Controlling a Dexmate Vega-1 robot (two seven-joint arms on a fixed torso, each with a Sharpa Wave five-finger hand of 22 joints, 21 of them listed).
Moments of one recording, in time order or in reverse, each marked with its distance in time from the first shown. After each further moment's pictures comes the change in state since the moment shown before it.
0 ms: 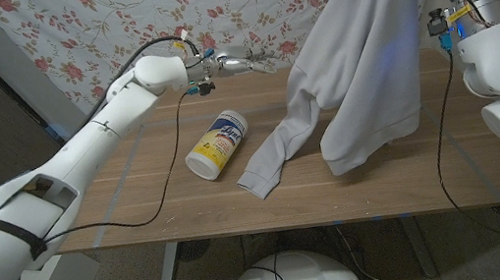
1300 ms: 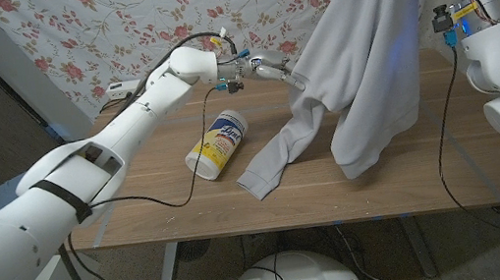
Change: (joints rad) left arm -0.116 -0.196 0.104 0.256 -0.046 -0.167 -0.207; left_hand 0.357 0.253 0.151 -0.029 -0.017 0.788 0.063 0.237 -0.014 0.353 -0.137 0.099 -0.068 0.206 -0.083 0.034 -0.016 0.190 -0.007 0.042 -0.013; right arm 0.012 -0.002 0.016 0.052 0.015 0.081 0.025; right_hand 0.000 0.000 0.000 0.000 -0.001 0.009 -0.002 -0.014 0.005 0.000 0.000 0.000 0.000 0.005 0.002 -0.022 0.009 -0.016 0.005 0.036 -0.029
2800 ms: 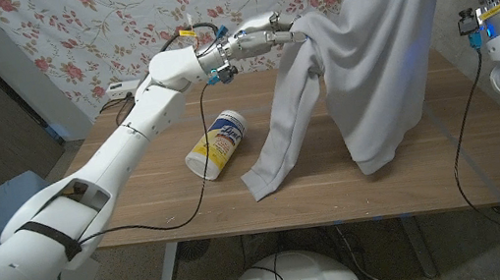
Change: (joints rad) left arm 0.218 0.081 -0.212 -0.348 -0.344 -0.061 0.049; left_hand -0.125 -0.040 0.093 0.119 0.418 -0.176 -0.041 0.362 0.352 0.072 -0.069 0.023 0.098 0.096 -0.119 0.009 0.058 0.039 -0.089 0.073 0.020; right arm -0.051 -0.024 0.091 0.067 0.166 -0.043 0.064; right_hand 0.008 0.000 -0.006 0.003 0.006 0.003 0.003 -0.015 0.009 0.005 0.005 0.000 0.000 0.013 0.002 -0.021 0.014 -0.018 0.004 0.022 -0.004
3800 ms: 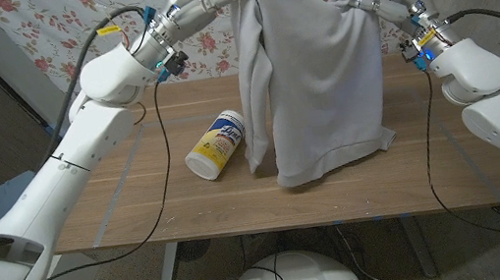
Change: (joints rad) left arm 0.270 0.248 -0.272 -0.406 -0.015 -0.044 0.325; left_hand -0.016 -0.016 0.004 0.010 0.027 -0.020 -0.020 0.113 0.256 -0.015 -0.018 0.004 0.015 0.002 0.002 -0.007 0.005 0.006 -0.005 0.012 0.000; right arm 0.174 -0.055 -0.319 0.139 0.097 -0.056 0.141; right_hand 0.000 0.000 0.000 0.000 -0.004 0.009 -0.001 -0.008 0.005 0.000 0.000 0.000 0.000 0.005 0.002 -0.015 0.005 0.000 0.000 0.008 -0.005
